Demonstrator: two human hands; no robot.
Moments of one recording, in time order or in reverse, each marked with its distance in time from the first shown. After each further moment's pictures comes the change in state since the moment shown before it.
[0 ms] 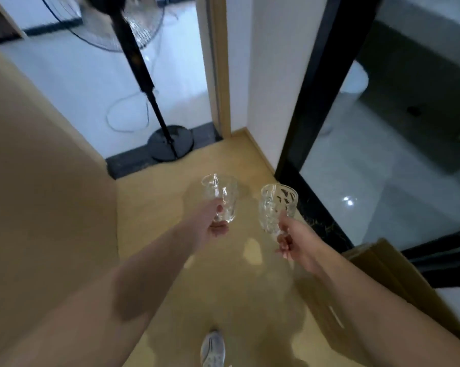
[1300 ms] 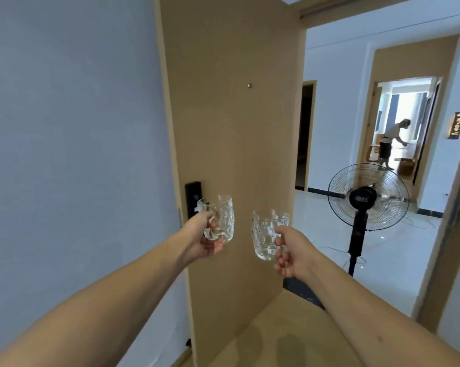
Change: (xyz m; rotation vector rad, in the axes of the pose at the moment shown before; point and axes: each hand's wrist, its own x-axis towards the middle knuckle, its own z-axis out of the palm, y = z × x) left_hand -0.490 -0.037 -0.066 -0.653 0.778 0.605; right_hand -0.352 -0.117 0.124 -0.639 -0.831 -0.423
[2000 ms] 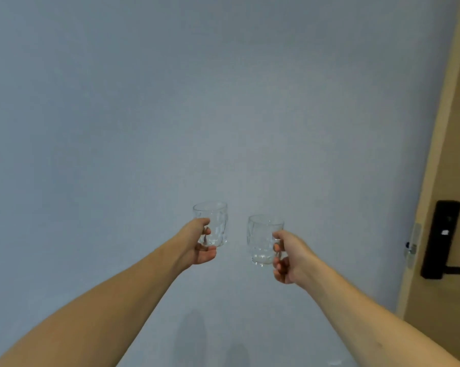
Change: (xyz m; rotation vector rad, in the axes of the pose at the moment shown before) left_hand -0.351 -0.060 -0.491 -0.258 0.782 0.094; right_hand -0.274 0.126 0.460 -0.319 -0.757 0.030
